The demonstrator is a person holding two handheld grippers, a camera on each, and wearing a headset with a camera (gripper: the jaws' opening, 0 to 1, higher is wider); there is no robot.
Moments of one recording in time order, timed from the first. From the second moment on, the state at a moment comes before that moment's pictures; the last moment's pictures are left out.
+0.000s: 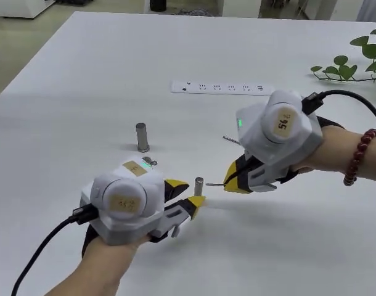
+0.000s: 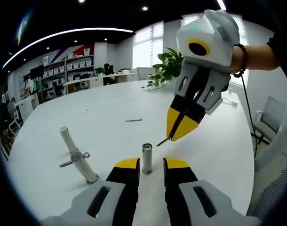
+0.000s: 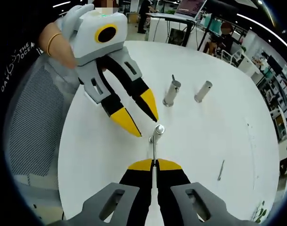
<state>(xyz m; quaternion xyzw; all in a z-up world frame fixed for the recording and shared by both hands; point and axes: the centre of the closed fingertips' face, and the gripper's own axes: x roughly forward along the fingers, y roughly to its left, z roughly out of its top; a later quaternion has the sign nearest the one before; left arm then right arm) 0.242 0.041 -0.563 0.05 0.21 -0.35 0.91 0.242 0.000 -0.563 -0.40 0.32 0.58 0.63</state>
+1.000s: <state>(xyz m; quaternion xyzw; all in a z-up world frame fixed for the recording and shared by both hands) 0.261 0.033 -0.586 0.05 0.24 -0.33 0.91 0.247 0.009 -0.568 -0.40 0.31 0.58 0.63</state>
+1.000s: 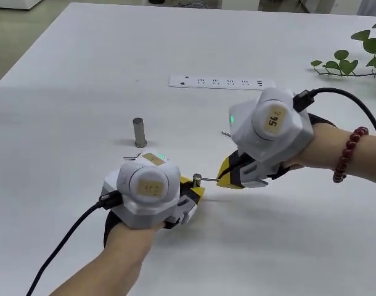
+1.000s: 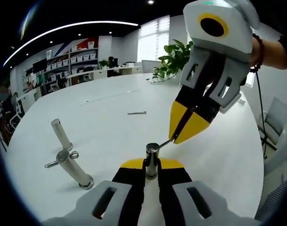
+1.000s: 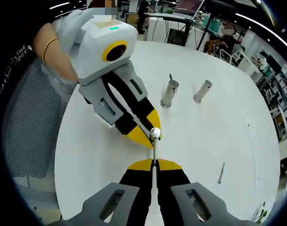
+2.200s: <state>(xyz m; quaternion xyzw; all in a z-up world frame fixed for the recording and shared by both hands) 0.262 0.032 -0.586 0.04 0.24 -0.31 0.92 0.251 0.029 -0.563 -0.42 0.27 0.60 0.63</state>
